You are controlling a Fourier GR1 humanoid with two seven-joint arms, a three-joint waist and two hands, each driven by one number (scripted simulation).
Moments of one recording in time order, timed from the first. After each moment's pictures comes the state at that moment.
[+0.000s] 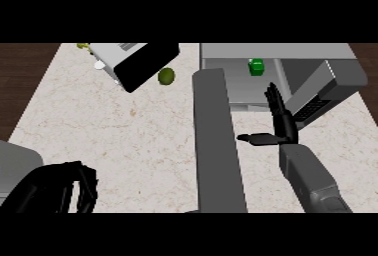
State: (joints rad) left arm 0.17 0.00 0.09 -2.02 0.25 -0.59 0.11; right arm -0.71 -0.12 -0.39 -0.21 0.19 0.01 -0.98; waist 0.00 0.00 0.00
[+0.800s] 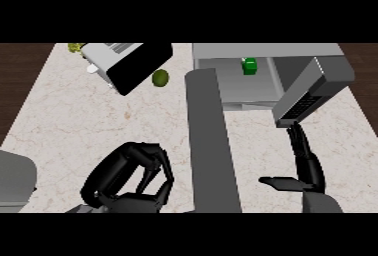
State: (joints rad) left arm -0.04 0.00 -0.25 -1.82 -0.01 -0.39 0.03; right arm -0.23 -0.11 -0.28 -0.67 0.13 0.13 -0.94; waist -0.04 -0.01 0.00
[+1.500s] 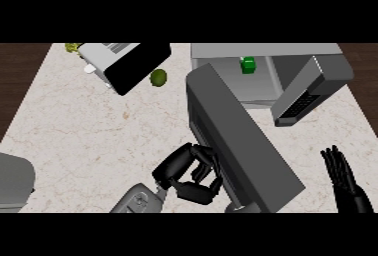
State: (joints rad) left arm -0.30 0.00 -0.56 -1.23 -0.12 -0.07 -0.24; right arm 0.14 -0.19 -0.22 -1.19 0.06 0.28 -0.86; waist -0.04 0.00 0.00
